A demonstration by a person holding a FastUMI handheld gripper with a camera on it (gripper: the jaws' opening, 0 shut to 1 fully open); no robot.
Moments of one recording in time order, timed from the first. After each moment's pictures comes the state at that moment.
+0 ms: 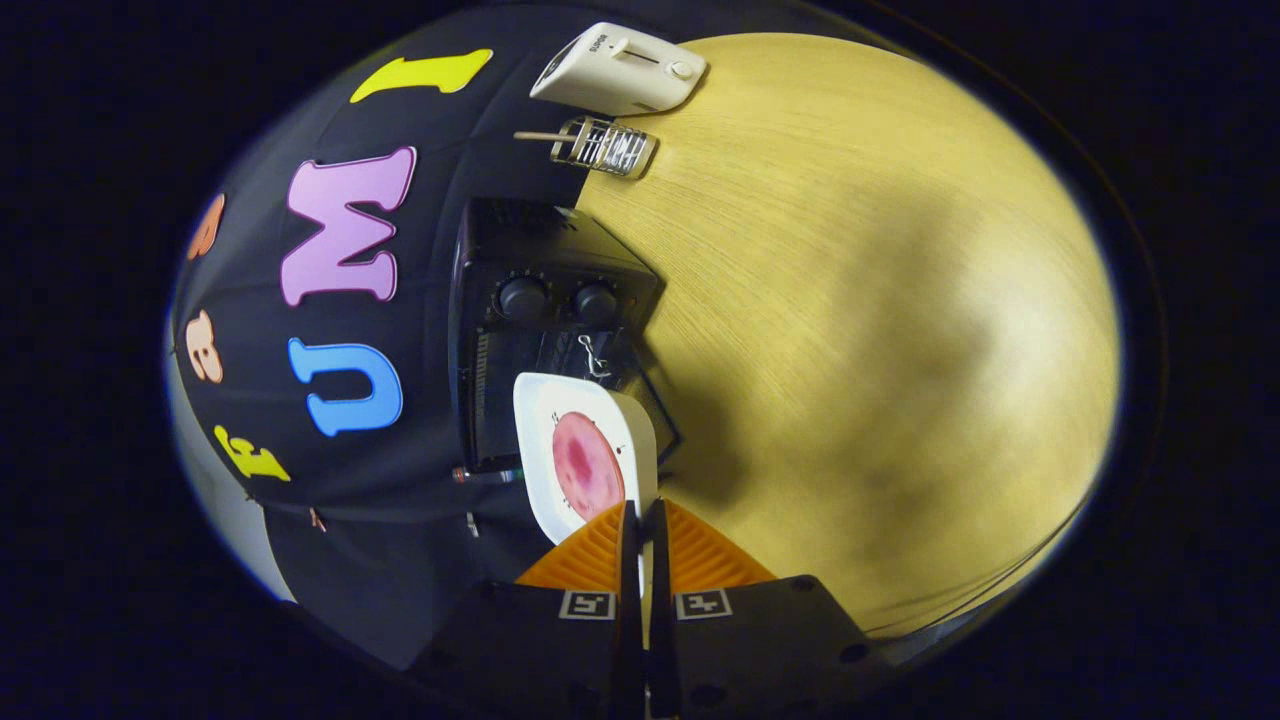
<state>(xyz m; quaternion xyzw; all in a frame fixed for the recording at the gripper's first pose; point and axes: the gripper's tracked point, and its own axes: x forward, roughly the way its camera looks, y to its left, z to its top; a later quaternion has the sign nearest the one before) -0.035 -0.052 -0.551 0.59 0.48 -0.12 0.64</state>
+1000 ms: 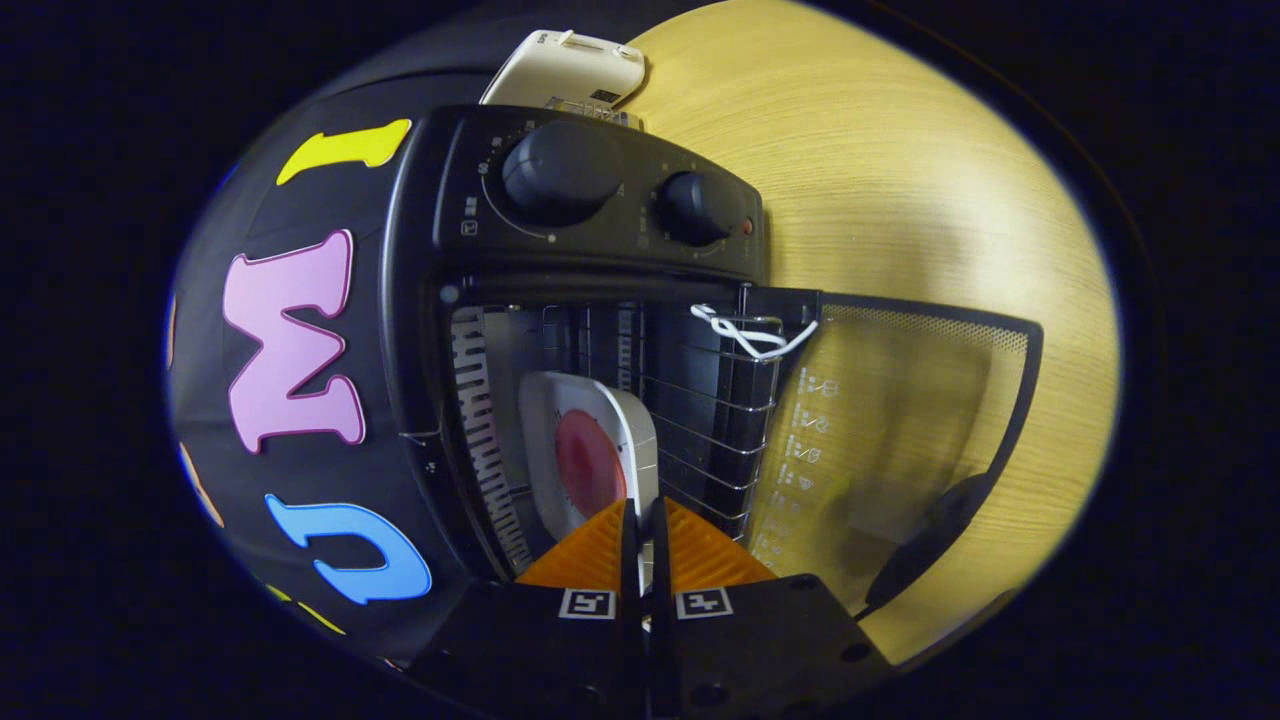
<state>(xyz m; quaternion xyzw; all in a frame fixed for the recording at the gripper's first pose) 0.148 0.056 -0.630 0.65 0.33 -0.31 0.61</state>
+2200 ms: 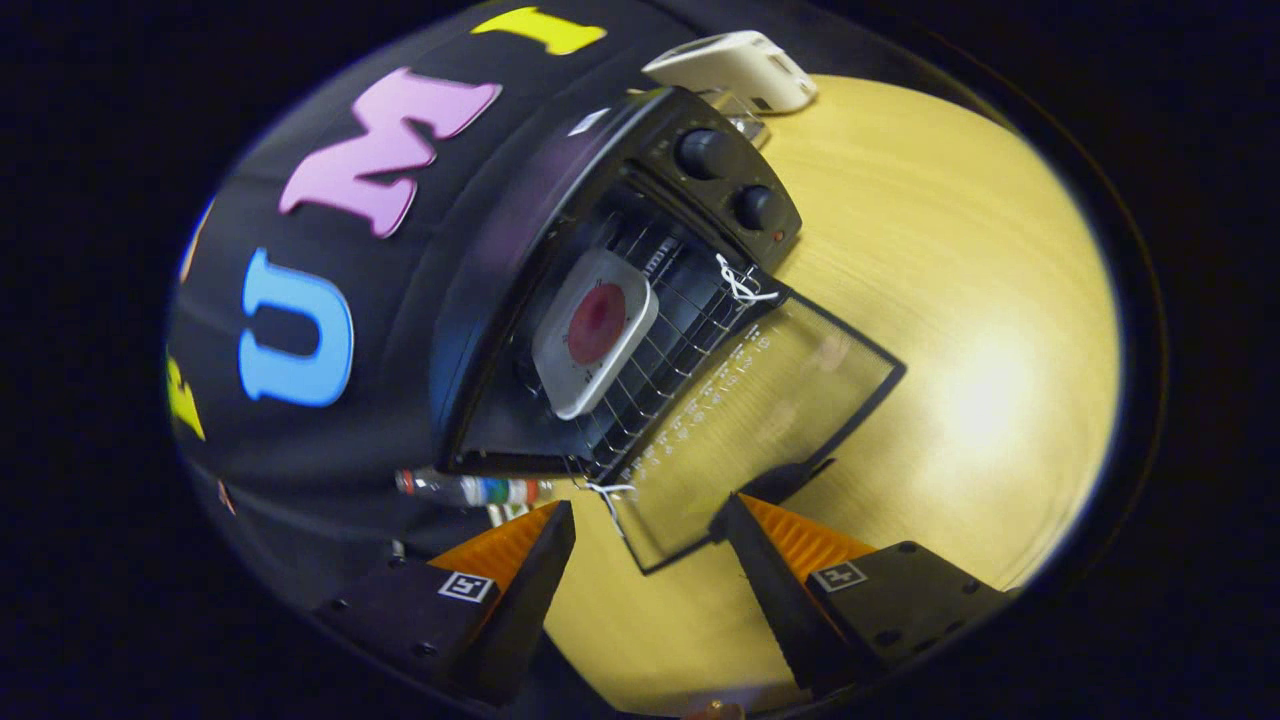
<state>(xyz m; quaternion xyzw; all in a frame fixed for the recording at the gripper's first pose) 0.020 0.091 -0.580 0.36 0.48 -0.15 0.78</state>
